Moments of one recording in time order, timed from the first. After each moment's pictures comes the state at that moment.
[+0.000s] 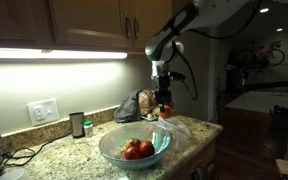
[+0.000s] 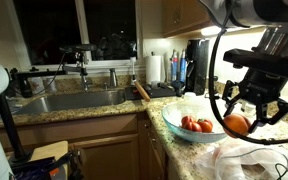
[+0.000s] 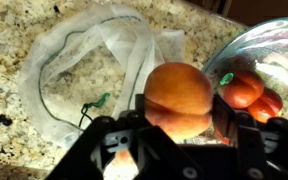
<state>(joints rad) -0.29 0.42 -0.10 -1.63 0.17 1.87 -0.45</state>
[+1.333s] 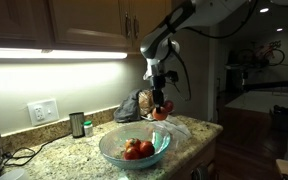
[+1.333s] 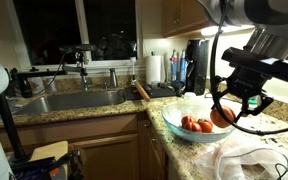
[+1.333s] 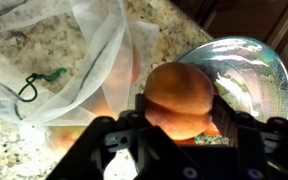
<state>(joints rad) -0.29 0.44 -0.06 -1.60 0.22 1.81 -0.69</state>
